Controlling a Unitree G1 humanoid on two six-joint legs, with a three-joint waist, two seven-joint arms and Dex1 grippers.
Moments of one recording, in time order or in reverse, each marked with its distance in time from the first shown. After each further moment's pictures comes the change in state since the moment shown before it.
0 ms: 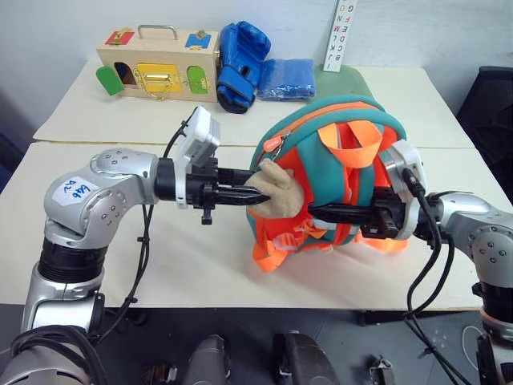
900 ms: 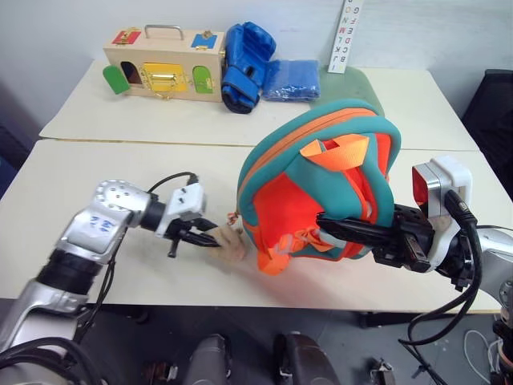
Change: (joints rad) left arm 0.127 0.049 -0.245 0.366 0.502 -0.577 -0.265; right arm 0.241 0.012 -0.201 -0.280 0.332 -0.030 -0.266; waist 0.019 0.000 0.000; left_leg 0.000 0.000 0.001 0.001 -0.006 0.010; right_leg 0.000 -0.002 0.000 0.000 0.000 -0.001
